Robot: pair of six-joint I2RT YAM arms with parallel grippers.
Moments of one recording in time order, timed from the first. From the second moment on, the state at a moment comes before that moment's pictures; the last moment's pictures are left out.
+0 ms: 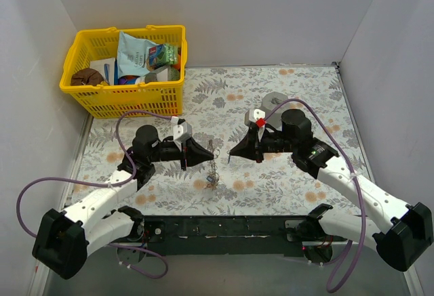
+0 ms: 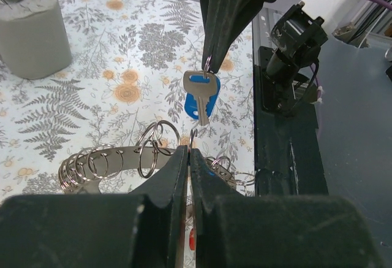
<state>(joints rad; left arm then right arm) -0.48 0.96 0.52 0.37 0.97 -0.10 0.67 1.02 0.81 -0.08 -0.81 -0.11</state>
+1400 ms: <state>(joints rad) -0.62 1.03 0.66 0.04 0.64 0.06 0.63 1.03 0.70 -0.08 -0.81 -0.11</state>
